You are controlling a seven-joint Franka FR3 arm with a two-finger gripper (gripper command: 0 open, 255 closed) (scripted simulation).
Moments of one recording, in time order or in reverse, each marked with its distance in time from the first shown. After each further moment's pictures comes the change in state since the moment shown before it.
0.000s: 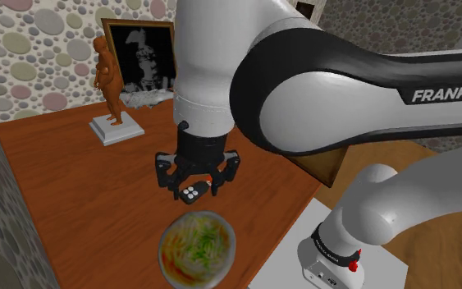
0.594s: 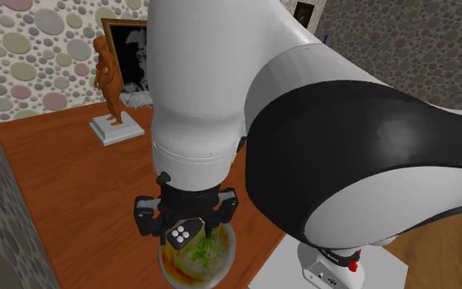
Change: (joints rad) arm 0.025 0.029 0.138 0.042 0.032 0.020 0.154
